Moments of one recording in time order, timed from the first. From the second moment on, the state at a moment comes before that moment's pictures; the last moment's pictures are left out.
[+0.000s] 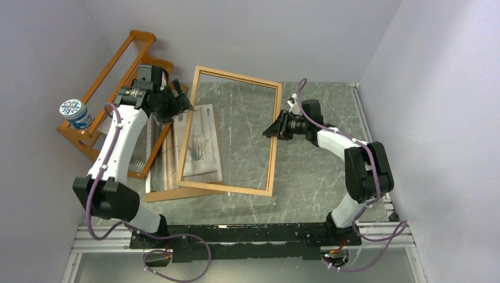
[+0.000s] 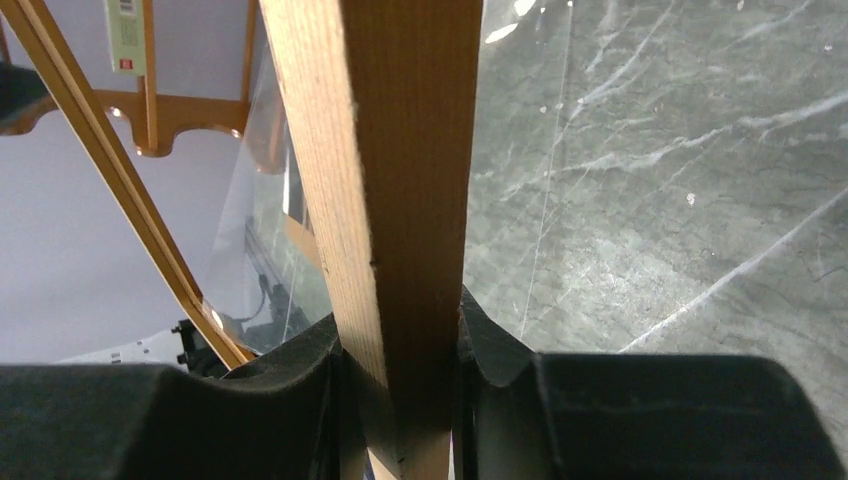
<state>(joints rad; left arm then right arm) -0.15 1.47 1.66 -0.99 0.08 -0.60 0.25 1.68 0.99 0.05 -0.74 0.66</state>
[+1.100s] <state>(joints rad) -0.02 1.68 0.98 -0.39 0.42 -0.68 0.07 1.54 0.83 0.46 -0.98 0.93</state>
